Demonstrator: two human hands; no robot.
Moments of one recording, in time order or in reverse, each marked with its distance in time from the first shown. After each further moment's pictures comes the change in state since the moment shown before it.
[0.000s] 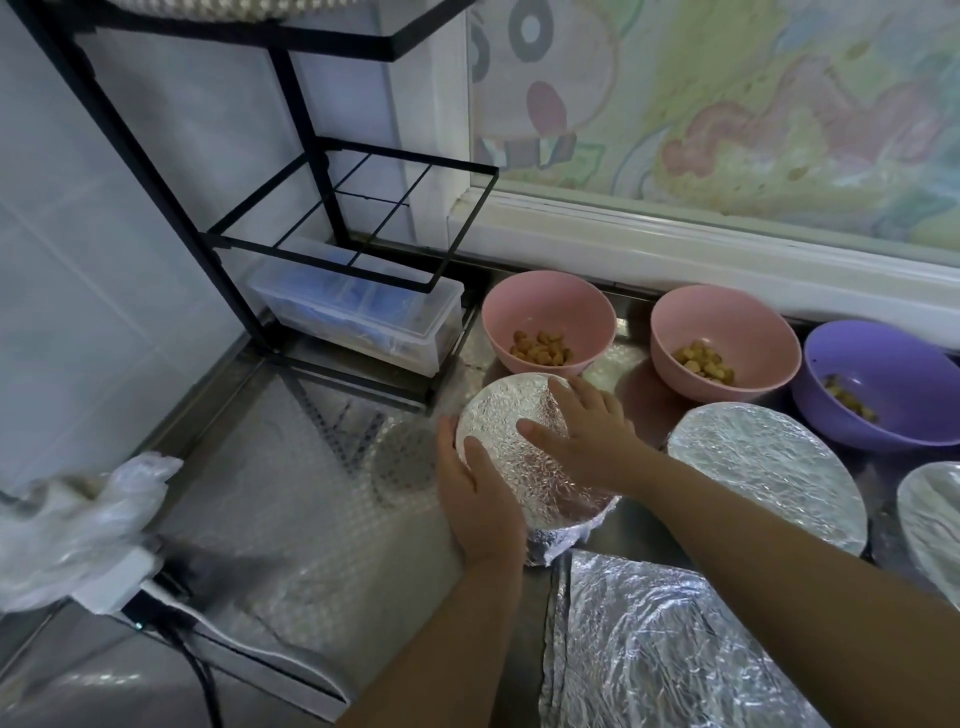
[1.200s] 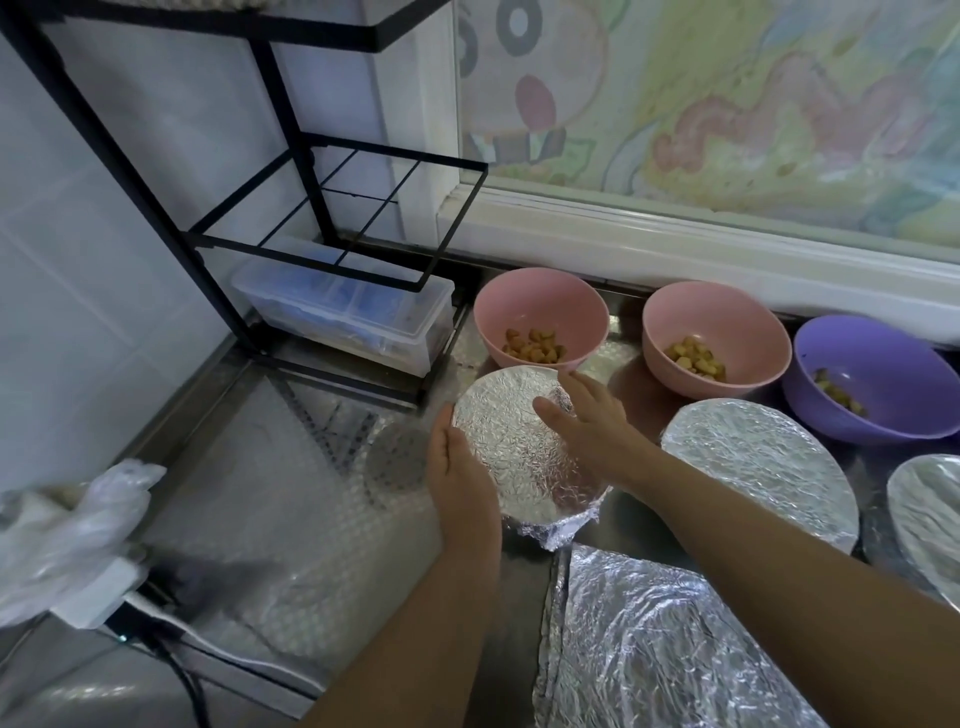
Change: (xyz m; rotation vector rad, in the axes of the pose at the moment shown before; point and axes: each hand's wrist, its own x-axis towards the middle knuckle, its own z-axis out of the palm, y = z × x) left_hand 0.015 0.021 -0.002 -0.195 -0.103 -0.236; right_hand -0.004 0.005 -0.006 0.317 0.053 0.034
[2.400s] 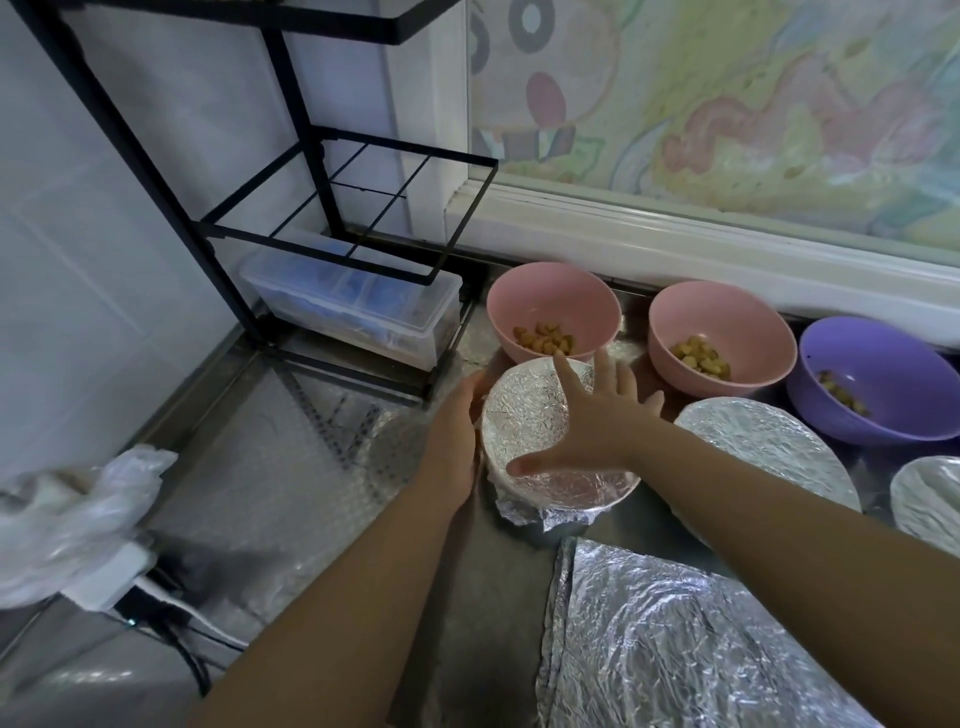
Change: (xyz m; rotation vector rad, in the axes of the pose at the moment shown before) left_hand 0.040 0.034 -0.004 -0.011 -0.441 -0.222; right_hand 0.005 -0.014 -0.012 -0.585 -0.156 0.086
